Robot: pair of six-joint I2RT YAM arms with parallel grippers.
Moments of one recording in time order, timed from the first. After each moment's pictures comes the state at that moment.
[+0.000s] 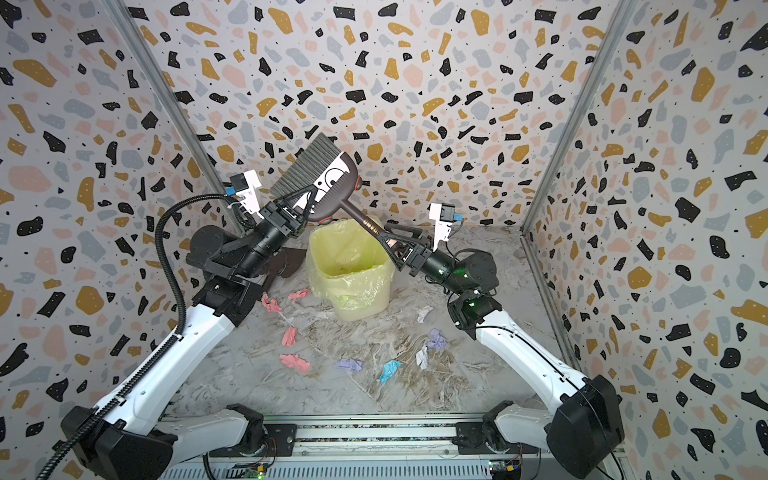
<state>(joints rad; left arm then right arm) -0.38 1.20 1.21 0.45 0.41 -1.11 0.57 1.24 1.00 0.77 -0.56 0.91</state>
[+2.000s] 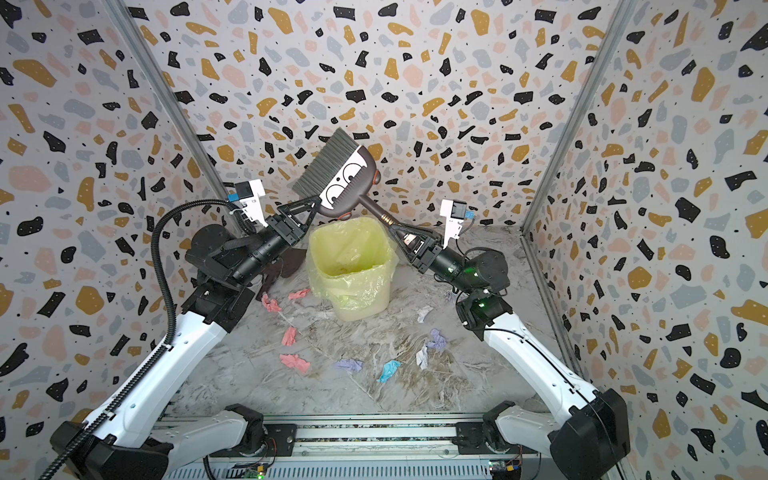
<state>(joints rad) -0.35 1.13 1.22 0.17 0.38 -0.90 0.50 1.16 1.00 0.68 -0.57 0.92</state>
